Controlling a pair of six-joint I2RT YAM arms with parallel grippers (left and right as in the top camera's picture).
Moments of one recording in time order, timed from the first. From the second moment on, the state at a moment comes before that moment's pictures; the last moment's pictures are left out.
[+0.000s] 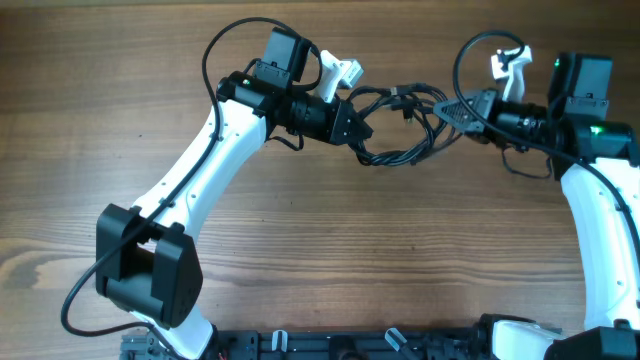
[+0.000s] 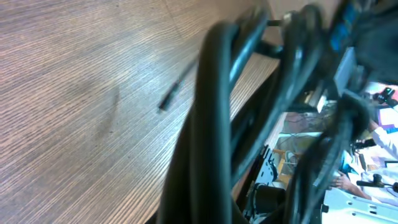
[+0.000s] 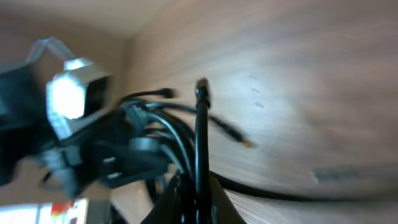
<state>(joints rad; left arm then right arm) -0.42 1.82 1.52 -0.76 0.82 -0.13 -0.12 1.40 1.23 -0.77 -0.83 0.33</state>
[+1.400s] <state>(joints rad) -0.40 1.83 1.50 -0.95 0.76 0.00 0.16 1.57 1.24 -0.71 -0.60 -0.27</state>
